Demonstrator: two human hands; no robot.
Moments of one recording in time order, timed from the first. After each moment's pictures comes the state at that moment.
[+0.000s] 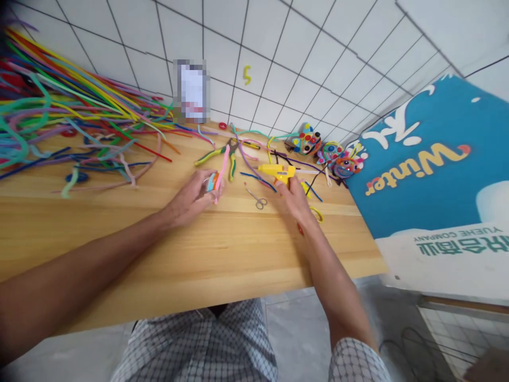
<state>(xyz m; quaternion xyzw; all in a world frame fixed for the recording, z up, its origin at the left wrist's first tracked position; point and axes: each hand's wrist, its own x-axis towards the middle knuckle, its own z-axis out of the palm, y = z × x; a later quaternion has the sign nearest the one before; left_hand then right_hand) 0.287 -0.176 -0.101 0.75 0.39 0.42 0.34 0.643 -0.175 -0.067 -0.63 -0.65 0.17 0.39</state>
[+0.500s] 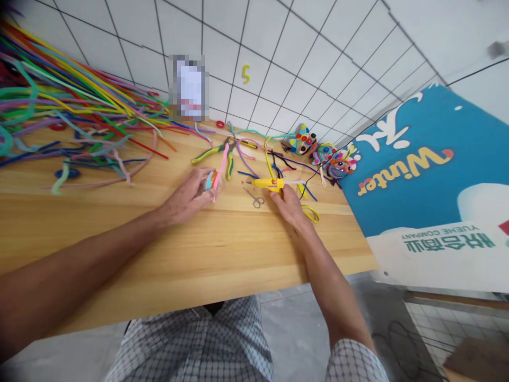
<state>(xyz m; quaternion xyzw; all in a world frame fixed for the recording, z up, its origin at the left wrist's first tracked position) 0.289 -0.174 -0.105 0.75 0.40 0.41 0.33 0.657 -0.192 -0.079 -0.68 -0.69 0.10 0.24</state>
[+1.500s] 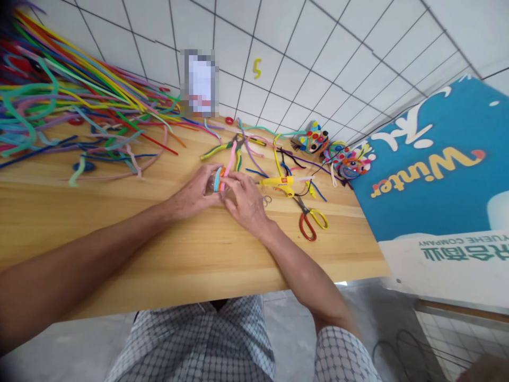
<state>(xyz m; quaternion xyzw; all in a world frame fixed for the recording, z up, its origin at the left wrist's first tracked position) 0.286 -0.164 -0.120 0.75 0.37 0.42 0.35 0.509 -0.199 -0.090 -0.41 -0.86 0.02 0.31</state>
